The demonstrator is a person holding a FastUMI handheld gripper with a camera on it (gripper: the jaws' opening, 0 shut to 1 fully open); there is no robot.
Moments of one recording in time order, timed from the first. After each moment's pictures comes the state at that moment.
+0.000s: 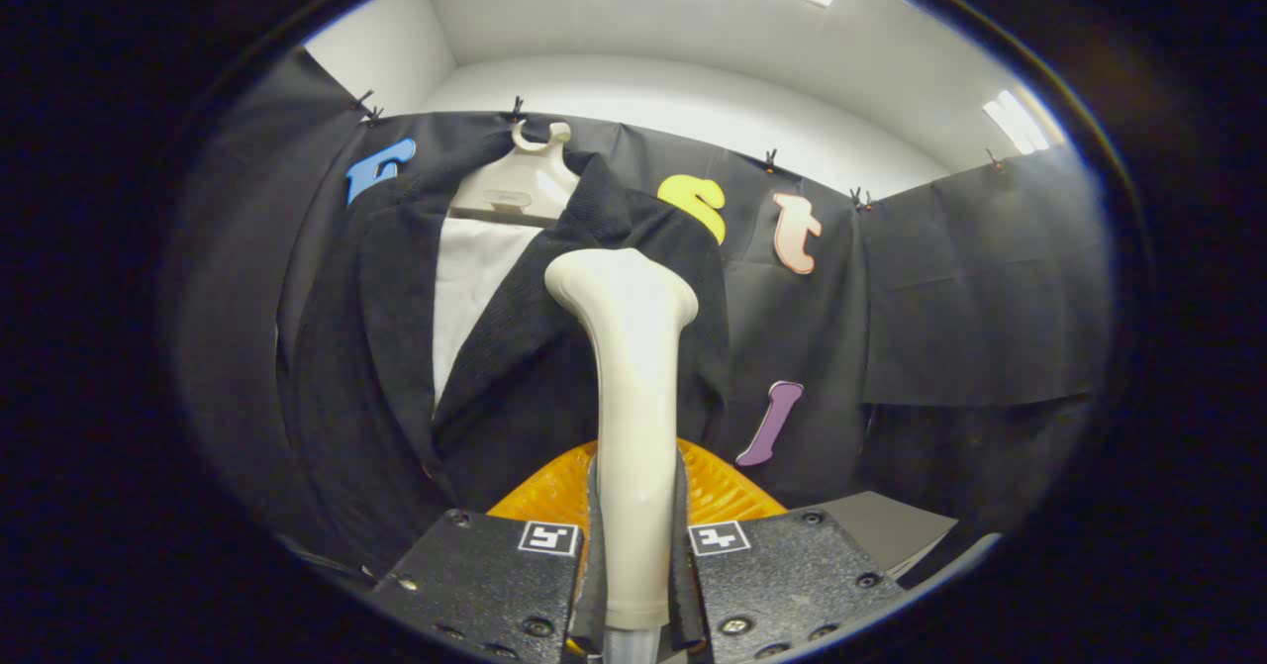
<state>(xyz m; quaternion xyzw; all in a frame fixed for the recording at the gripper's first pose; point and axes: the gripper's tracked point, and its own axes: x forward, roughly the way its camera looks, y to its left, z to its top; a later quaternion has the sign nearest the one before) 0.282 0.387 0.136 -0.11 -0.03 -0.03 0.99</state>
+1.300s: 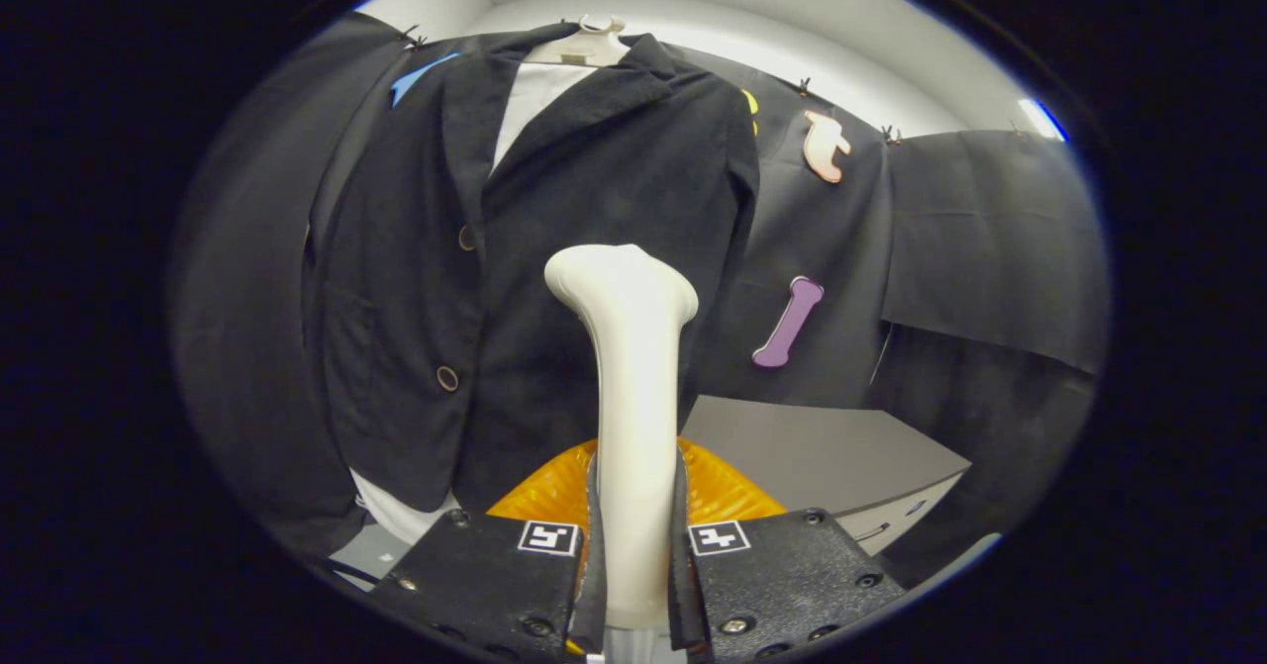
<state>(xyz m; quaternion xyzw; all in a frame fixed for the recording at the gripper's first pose) 0.231 0.356 -0.027 -0.15 0.10 -0.01 0.98</state>
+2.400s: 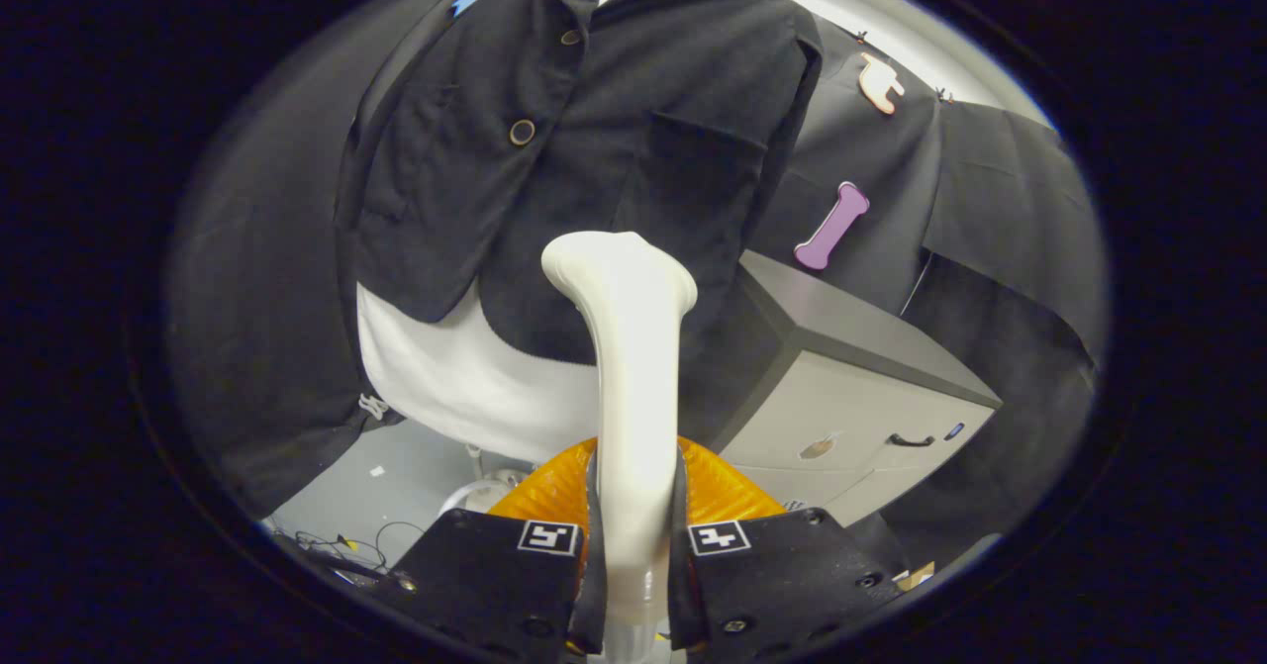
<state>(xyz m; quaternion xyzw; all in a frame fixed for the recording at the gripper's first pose) 0.180 0.335 -0.190 -0.20 0.25 0.00 0.95</state>
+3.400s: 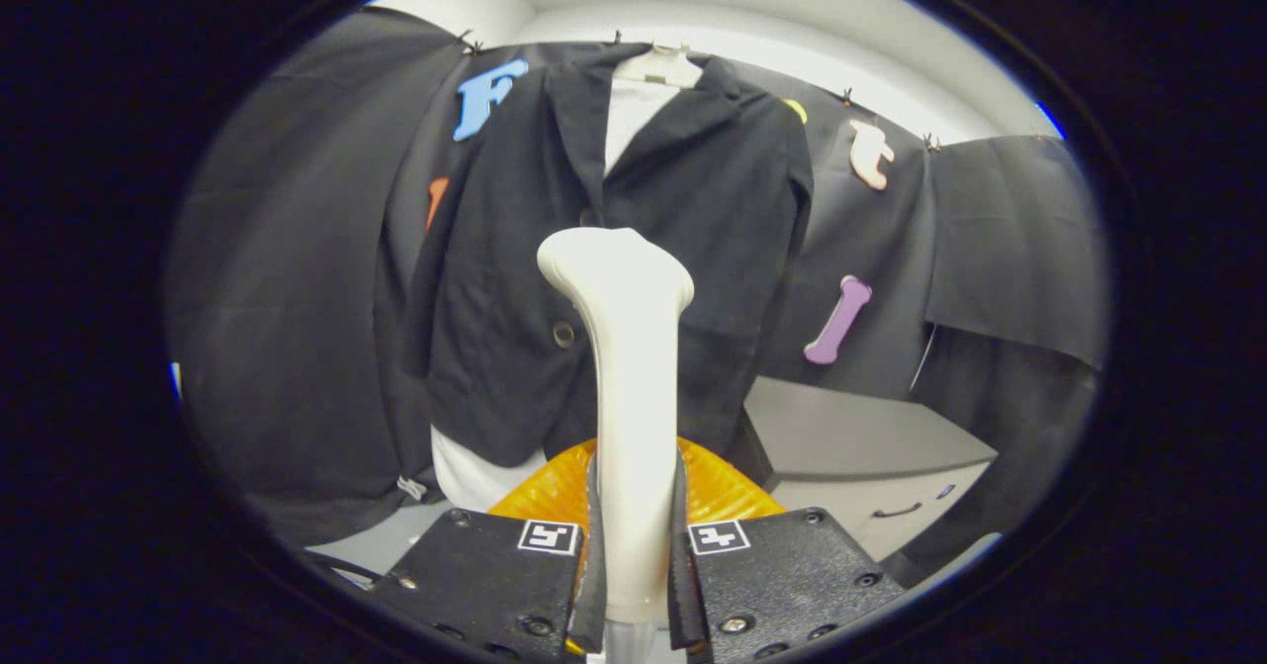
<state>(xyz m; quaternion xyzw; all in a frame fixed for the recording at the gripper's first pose) 0.163 0.424 -0.017 -0.15 0.07 0.07 0.98</state>
